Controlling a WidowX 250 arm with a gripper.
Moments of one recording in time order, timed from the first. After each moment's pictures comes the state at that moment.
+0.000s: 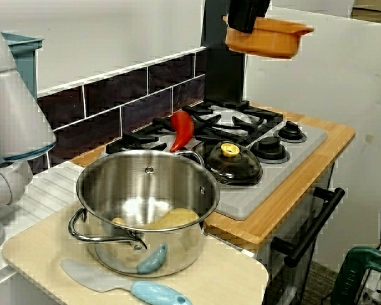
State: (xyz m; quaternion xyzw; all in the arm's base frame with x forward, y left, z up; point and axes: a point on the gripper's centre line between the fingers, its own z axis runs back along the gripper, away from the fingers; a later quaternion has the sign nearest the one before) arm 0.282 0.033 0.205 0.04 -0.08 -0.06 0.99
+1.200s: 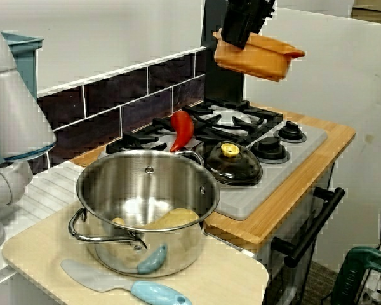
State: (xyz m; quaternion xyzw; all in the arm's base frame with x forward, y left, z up) arm 0.278 0.052 0.192 0.13 -0.11 -0.04 0.99
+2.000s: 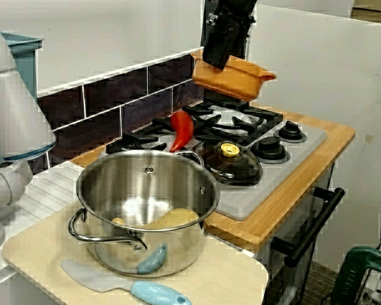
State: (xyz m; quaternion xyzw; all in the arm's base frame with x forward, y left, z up) arm 0.306 0.043 0.163 0.17 -0.12 0.02 0.98
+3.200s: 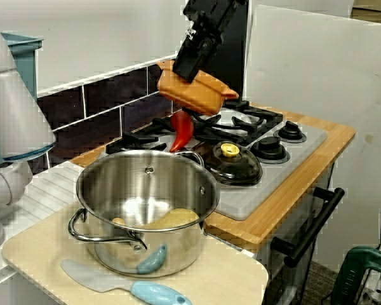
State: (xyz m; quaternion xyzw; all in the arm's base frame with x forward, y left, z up) arm 0.335 0.057 0.142 0.23 -0.17 0.08 0.95
